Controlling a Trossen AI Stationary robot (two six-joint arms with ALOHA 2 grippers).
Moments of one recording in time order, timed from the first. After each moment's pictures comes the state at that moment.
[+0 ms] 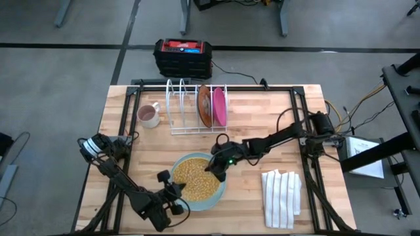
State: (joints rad) left arm -0.87 1.88 1.06 -0.61 -0.94 -1.08; right arm 0.16 1.90 0.99 0.36 -0.14 0.65
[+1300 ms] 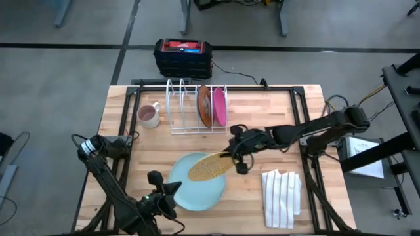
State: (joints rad) left arm -0.94 1.88 1.58 -1.38 -1.12 -1.01; right arm 0.18 1.47 0.99 -0.07 0.03 0.08
